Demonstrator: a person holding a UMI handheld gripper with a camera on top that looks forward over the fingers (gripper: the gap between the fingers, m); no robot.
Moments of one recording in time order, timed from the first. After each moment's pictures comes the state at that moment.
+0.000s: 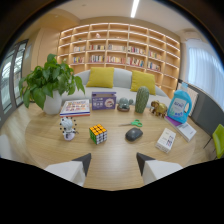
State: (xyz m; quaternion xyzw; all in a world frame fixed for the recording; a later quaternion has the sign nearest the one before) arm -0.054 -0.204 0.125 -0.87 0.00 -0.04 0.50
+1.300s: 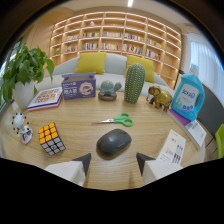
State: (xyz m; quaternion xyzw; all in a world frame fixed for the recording) arm 0.056 -0.069 0.025 -0.89 0.00 -0.05 0.45
